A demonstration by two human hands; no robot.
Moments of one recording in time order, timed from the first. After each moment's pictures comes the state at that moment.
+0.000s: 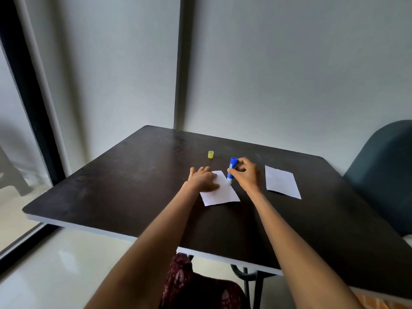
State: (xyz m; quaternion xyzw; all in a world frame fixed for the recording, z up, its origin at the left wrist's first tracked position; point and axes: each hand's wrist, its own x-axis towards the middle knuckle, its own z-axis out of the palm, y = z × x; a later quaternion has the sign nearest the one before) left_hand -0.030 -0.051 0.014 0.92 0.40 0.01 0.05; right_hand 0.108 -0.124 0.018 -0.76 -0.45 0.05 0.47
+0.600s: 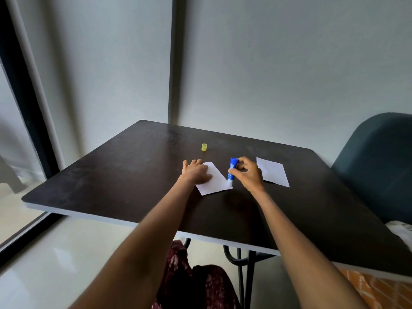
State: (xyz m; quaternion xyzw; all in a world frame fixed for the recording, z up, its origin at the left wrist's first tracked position) left_hand -0.031 -0.061 0.010 0.90 0.43 0.03 0.05; right_hand 0.111 -0.178 0.019 -0.73 -0.48 0.09 0.48
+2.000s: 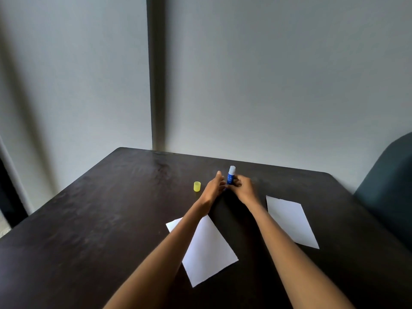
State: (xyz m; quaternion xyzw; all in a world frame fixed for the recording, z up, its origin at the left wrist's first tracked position) left_hand 0.088 0.030 0.014 0.61 0.28 0.29 0.68; right_hand 0.213 -0.013 0.005 -0.77 -0.43 0.17 0.45
